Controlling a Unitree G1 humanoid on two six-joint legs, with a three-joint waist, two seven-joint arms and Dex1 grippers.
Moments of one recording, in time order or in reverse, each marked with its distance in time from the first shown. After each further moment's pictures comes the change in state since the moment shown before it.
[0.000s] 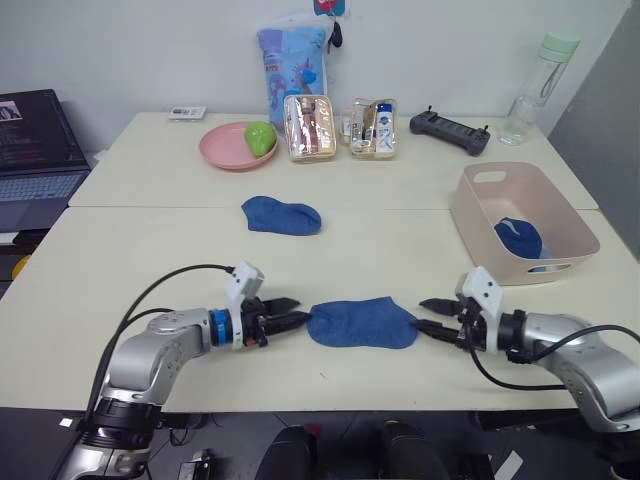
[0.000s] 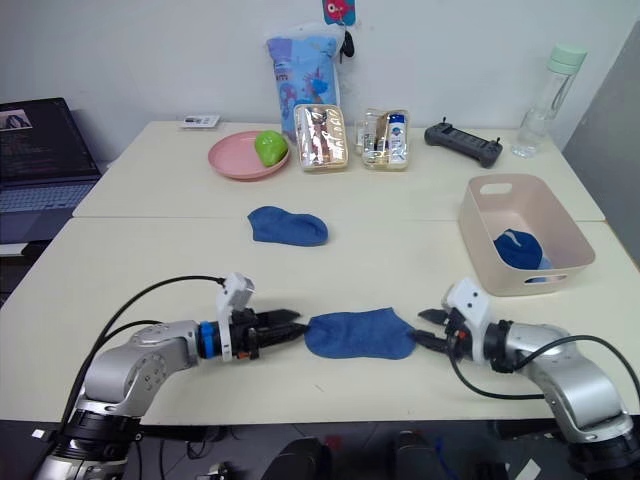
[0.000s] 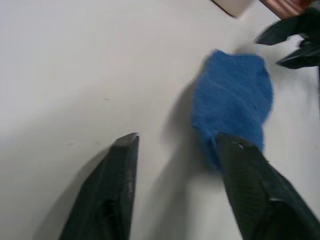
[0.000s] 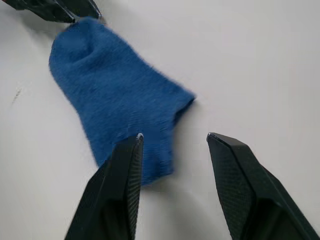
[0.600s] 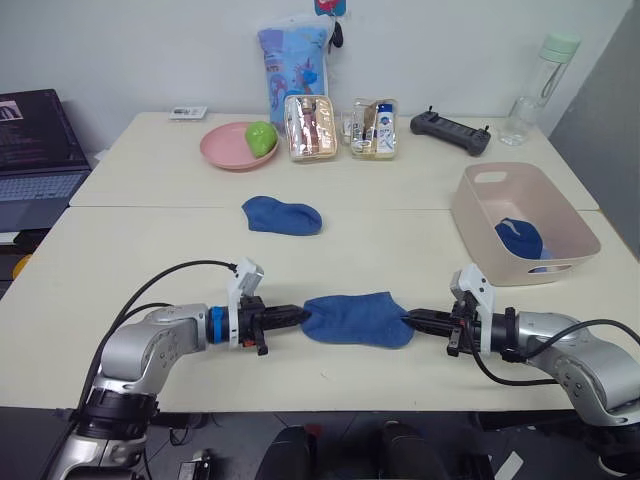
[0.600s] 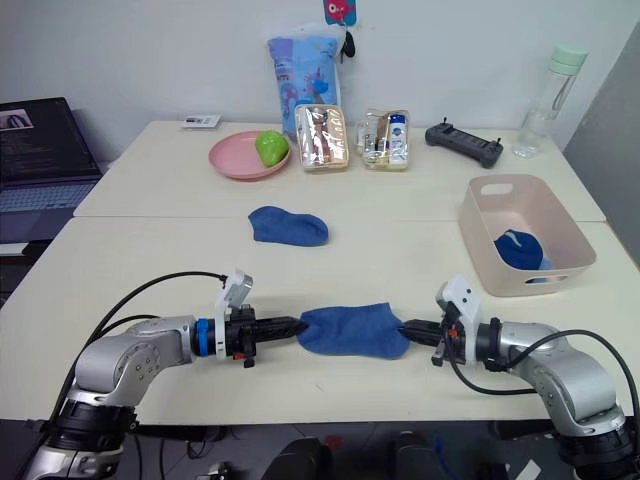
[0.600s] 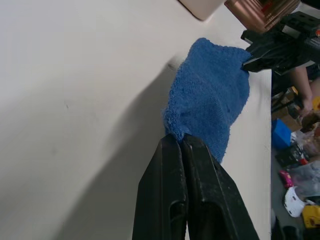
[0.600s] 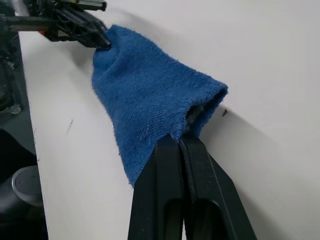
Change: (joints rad) left arm 0.003 0.026 -0.036 -0.030 -0.085 0.196 -0.094; right arm -0.027 0.070 0.012 0.018 0.120 0.194 0.024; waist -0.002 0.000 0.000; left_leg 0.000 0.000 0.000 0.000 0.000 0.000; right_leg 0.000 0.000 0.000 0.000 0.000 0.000
